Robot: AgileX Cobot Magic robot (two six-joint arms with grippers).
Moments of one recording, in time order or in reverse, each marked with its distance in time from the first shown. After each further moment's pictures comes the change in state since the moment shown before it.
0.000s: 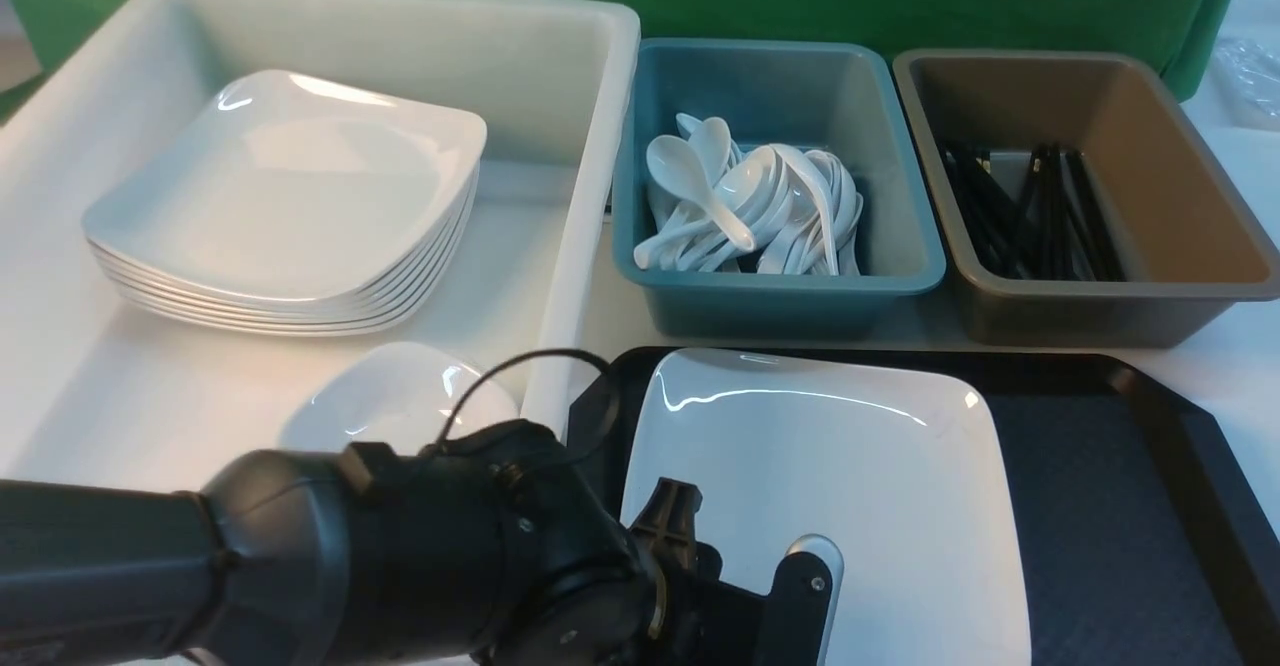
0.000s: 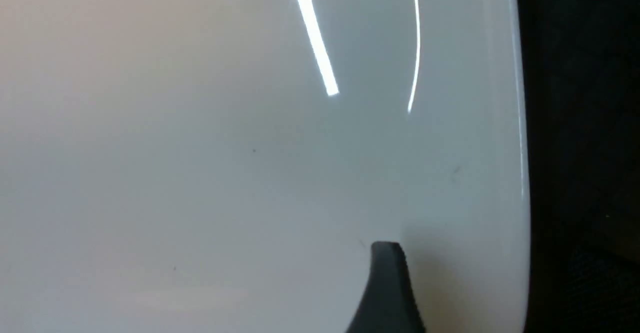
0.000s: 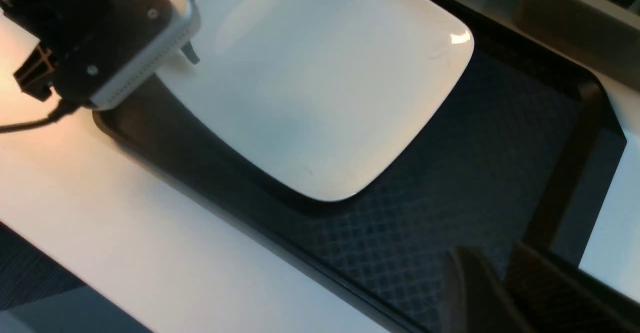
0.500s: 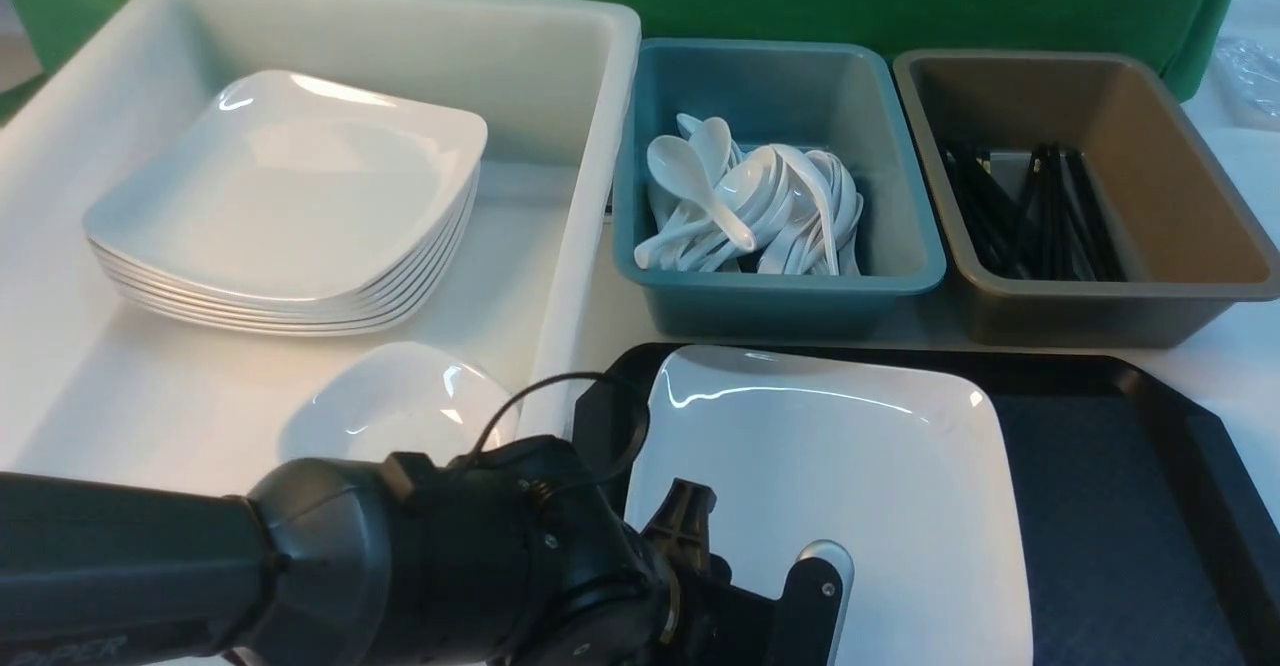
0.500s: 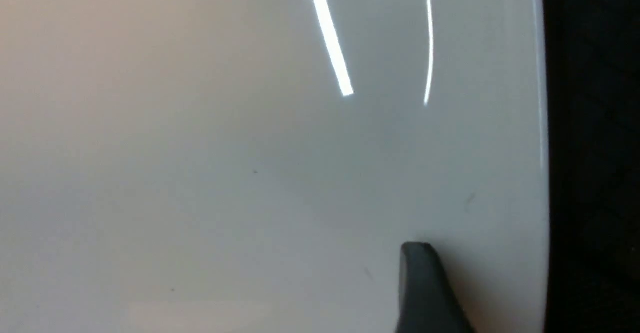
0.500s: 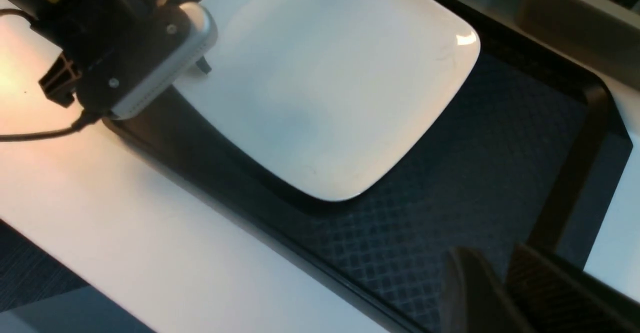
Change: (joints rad) right arm 0.000 0.000 0.000 0.004 -0.002 0.000; left arm -0.004 0.039 -0.001 0.052 -0.057 -0.031
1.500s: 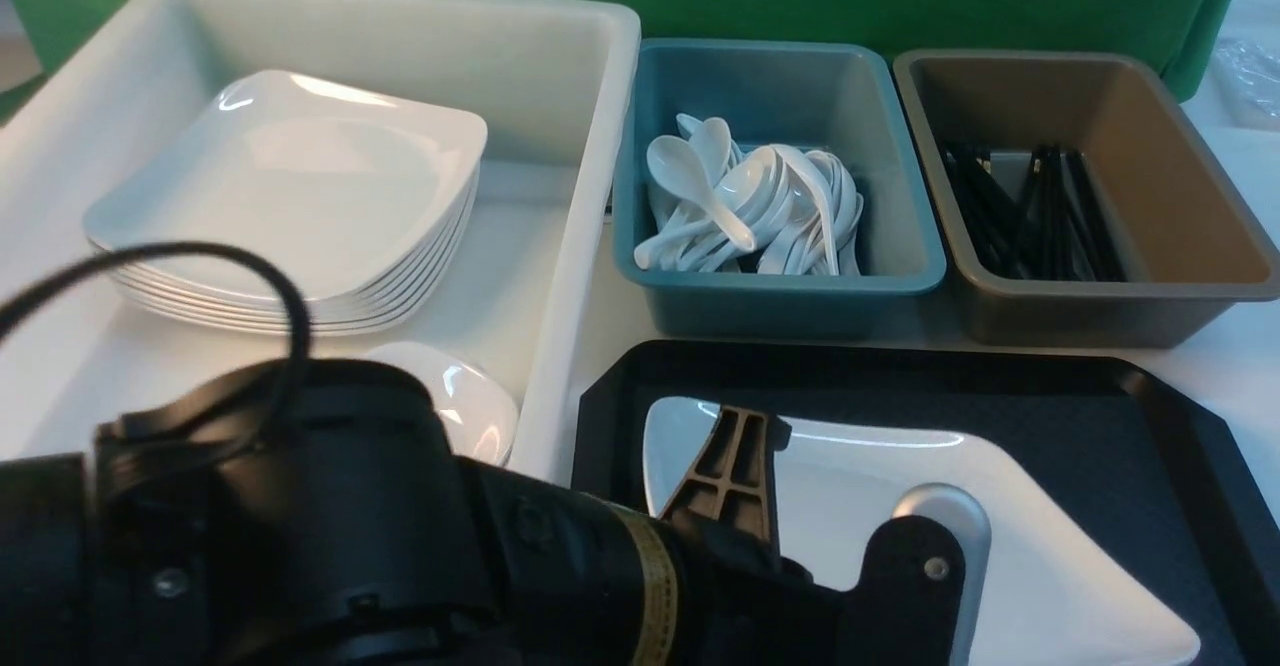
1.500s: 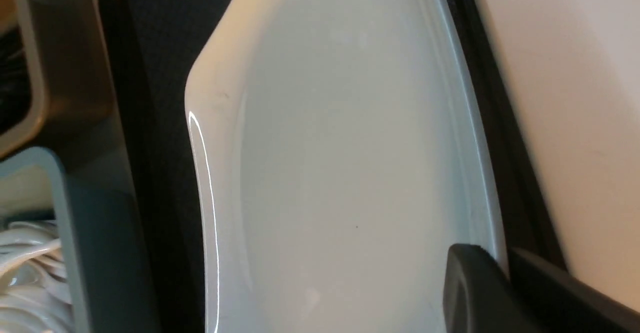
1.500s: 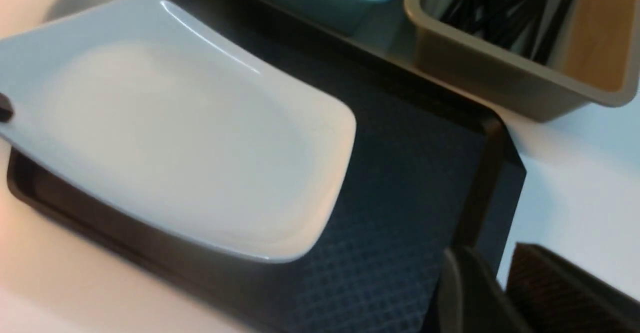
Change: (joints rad) right arm 0.000 -0.001 -0.040 -0.168 -0.009 0.088; left arm -0.182 -0.410 -0.089 -0.077 0.198 -0.041
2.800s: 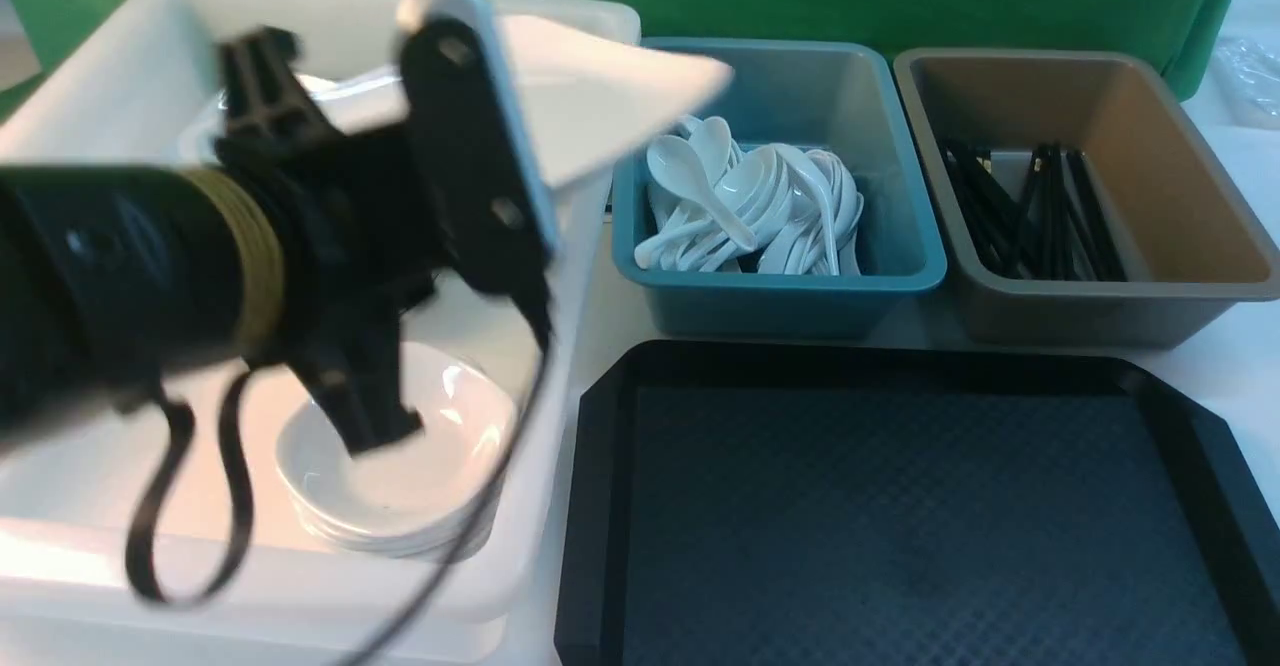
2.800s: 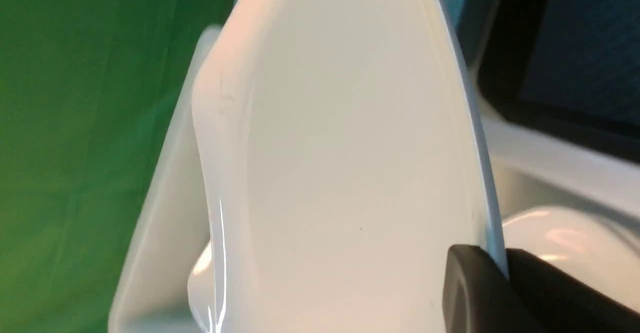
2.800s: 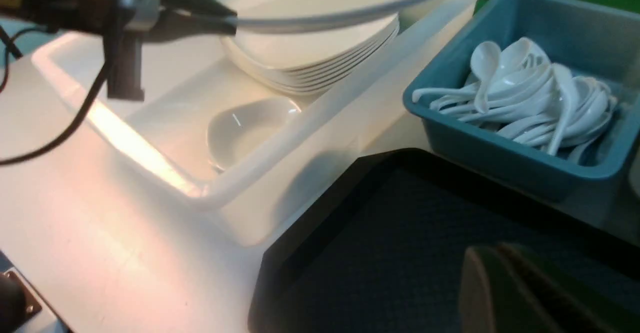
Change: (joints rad) right arm 0.000 0.112 -0.001 0.337 -0.417 -0.096; left arm 0.400 -0.185 0.000 0.599 0.104 -0.620
